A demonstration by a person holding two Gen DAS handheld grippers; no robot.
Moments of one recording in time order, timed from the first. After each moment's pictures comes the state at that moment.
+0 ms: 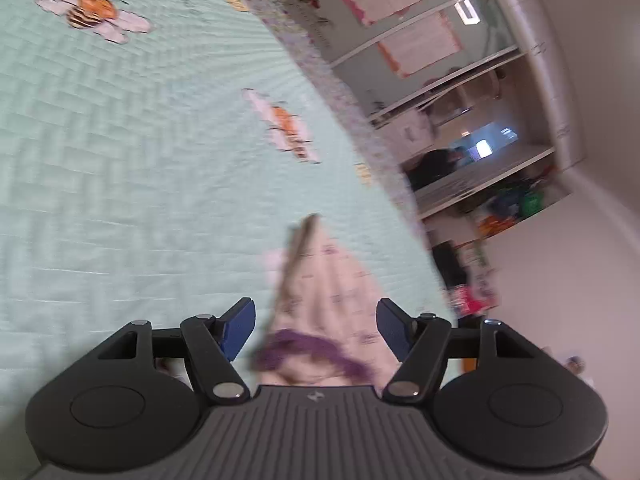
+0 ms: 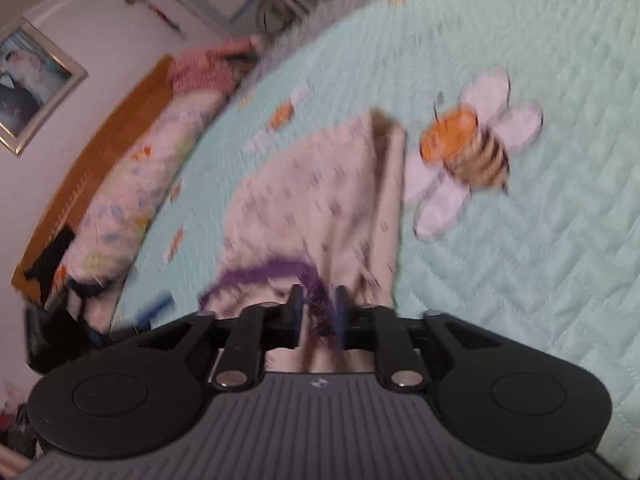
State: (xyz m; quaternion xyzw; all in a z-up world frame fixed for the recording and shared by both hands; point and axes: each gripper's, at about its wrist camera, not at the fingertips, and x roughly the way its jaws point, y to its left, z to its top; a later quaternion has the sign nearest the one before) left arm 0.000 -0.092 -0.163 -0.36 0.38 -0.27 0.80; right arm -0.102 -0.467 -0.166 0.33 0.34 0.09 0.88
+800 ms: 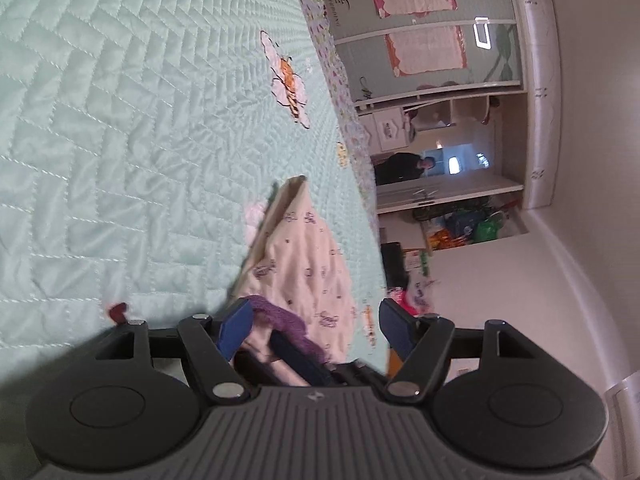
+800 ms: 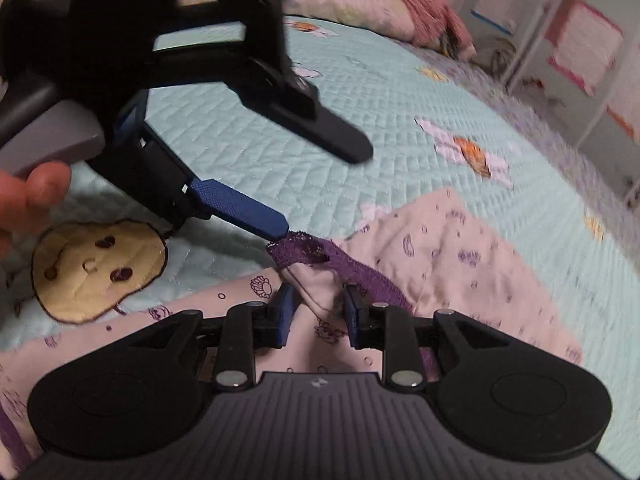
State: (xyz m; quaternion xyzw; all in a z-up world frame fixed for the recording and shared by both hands) left arm 0.006 -0.091 -0.199 -0.50 0.41 -0.32 0.69; right arm -0.052 -0.273 -0.162 -0.21 0.35 0.20 0.89
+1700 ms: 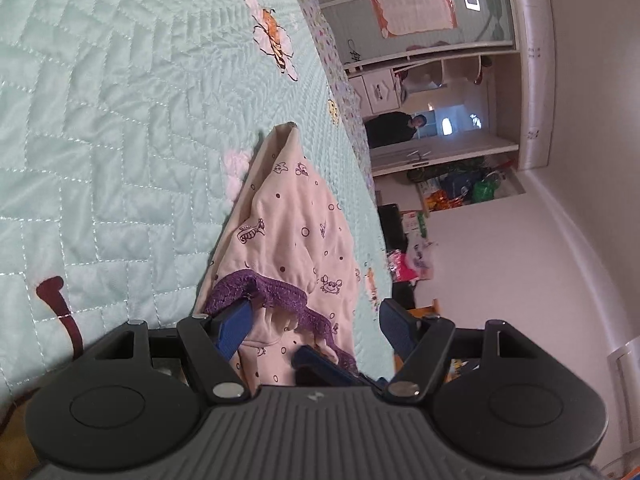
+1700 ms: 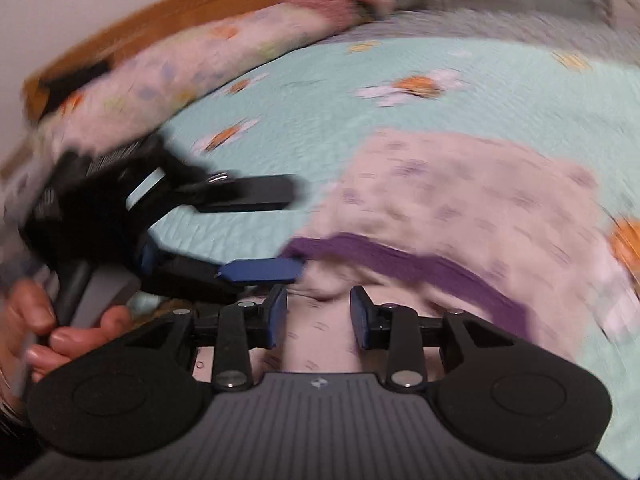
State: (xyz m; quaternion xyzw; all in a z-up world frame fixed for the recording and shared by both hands) left arm 0.012 -0.123 -0.210 -0.45 0.44 -0.36 0.69; right arm -0.069 -0.368 -0.162 0.14 0.36 0.17 0.91
